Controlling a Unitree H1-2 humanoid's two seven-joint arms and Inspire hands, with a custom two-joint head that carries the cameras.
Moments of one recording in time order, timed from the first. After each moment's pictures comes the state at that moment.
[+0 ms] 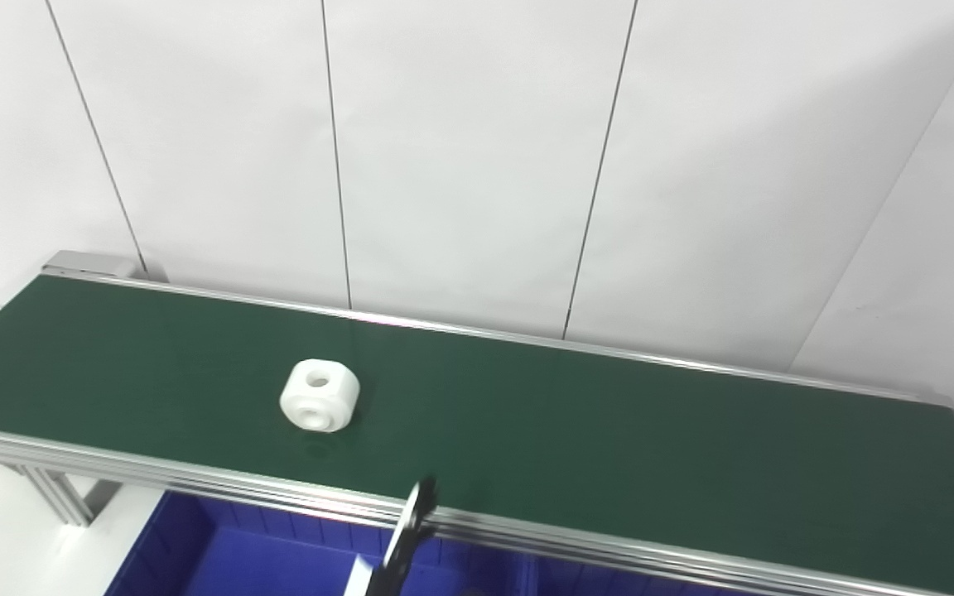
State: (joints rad) left arm 0.20 -0.03 -0.43 -0.06 0.50 -0.44 0.31; right arm 0.25 -0.11 0.05 0.33 -0.09 -0.41 -0.12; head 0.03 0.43
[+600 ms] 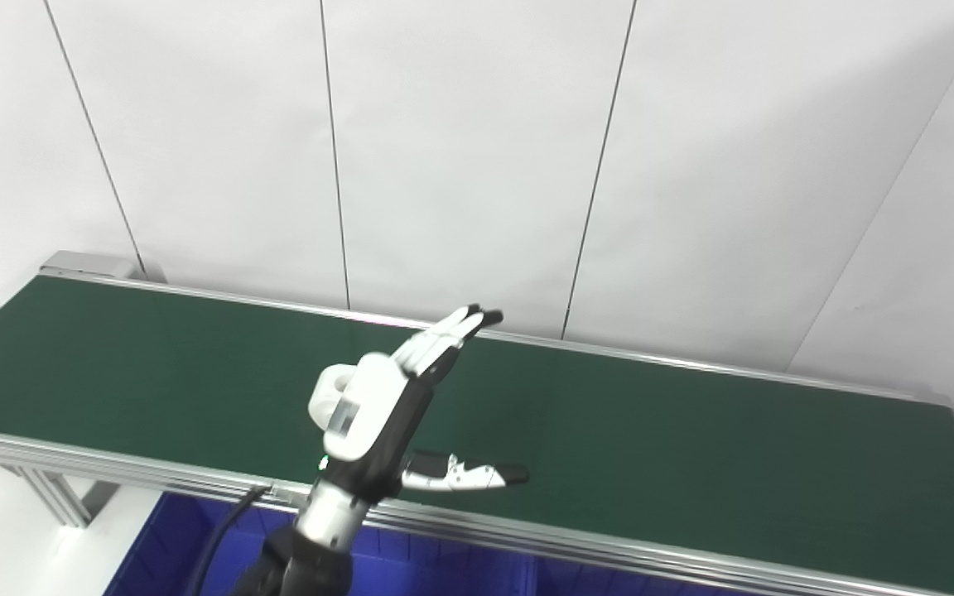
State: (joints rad) left arm -0.24 0.13 -0.27 -0.05 0.73 -0.22 0.04; right arm 0.25 -0.10 0.07 0.32 -0.10 -0.41 -0.12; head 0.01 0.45
